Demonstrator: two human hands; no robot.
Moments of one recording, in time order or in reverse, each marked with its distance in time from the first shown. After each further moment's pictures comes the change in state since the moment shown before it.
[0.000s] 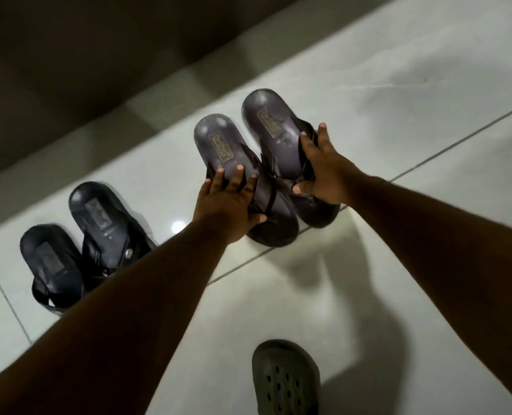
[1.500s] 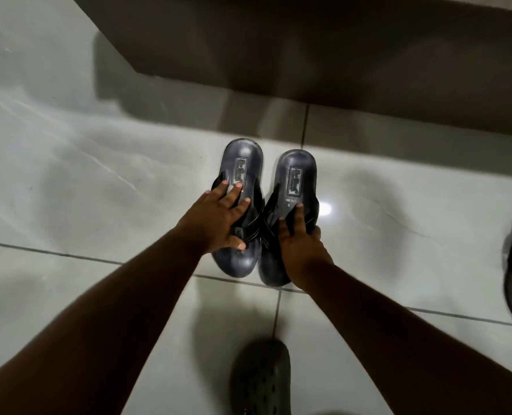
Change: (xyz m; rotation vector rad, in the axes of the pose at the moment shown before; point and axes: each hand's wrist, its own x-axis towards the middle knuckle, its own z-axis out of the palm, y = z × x) left_hand -0.349 -0.473 0.168 -0.184 0.058 -0.228; right_hand -0.058 -0.513 0.366 -0.370 -0.228 -0.183
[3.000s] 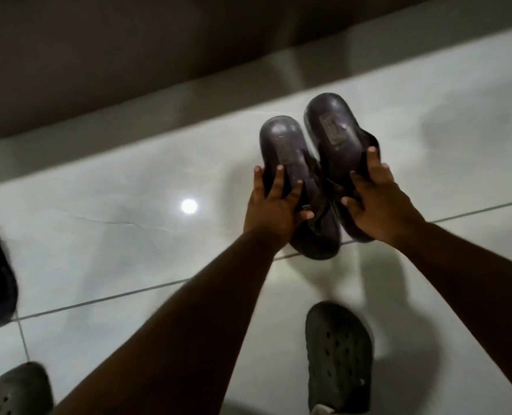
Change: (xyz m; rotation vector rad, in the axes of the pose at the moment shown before) left_hand 0.276 0.705 -0.049 -0.151 0.008 0.020; right_hand -0.138 0.729 -0.177 0.079 0.362 0.120
